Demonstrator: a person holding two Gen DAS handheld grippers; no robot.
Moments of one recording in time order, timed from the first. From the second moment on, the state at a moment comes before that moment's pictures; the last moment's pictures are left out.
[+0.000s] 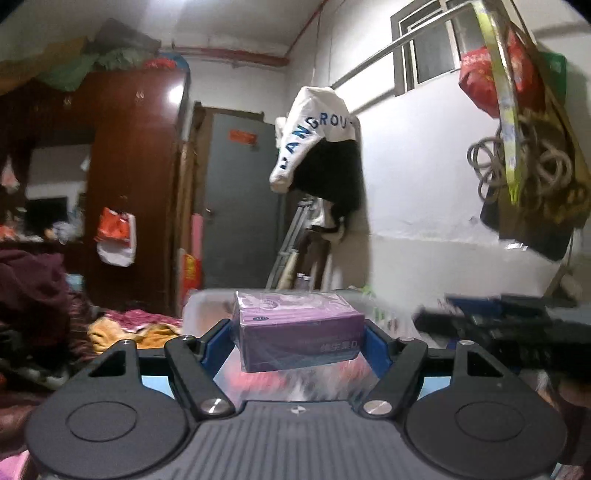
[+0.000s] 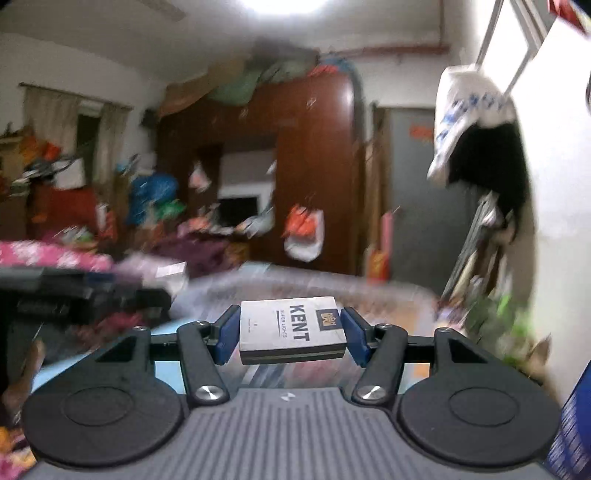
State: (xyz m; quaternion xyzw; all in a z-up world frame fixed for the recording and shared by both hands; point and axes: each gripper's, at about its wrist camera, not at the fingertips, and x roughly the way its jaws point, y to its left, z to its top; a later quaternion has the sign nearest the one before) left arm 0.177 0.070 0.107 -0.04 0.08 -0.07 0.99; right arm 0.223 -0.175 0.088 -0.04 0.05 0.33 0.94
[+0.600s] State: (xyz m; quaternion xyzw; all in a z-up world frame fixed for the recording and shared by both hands) left arm 0.278 0.091 0.114 -0.05 0.13 -0.02 0.99; right arm 0.316 -0.150 0.102 -0.02 0.10 0.32 0.94
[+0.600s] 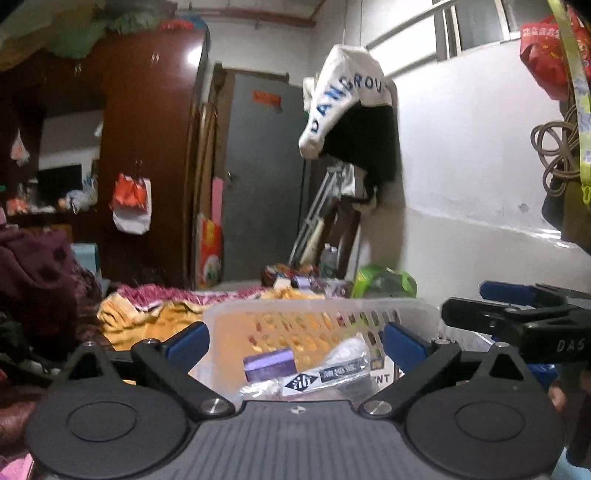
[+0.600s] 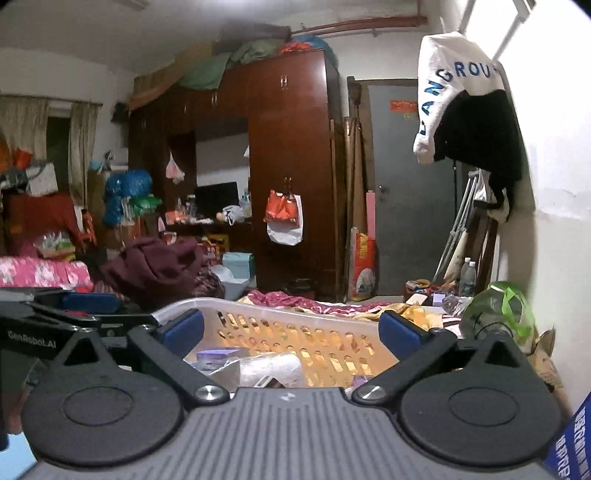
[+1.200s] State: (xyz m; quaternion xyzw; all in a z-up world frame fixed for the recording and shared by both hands) left arm 0.218 0.068 0.112 -0.01 0.13 -0.03 0.99; right arm 0.253 -0.178 0.092 -0.08 0.11 0.24 0.96
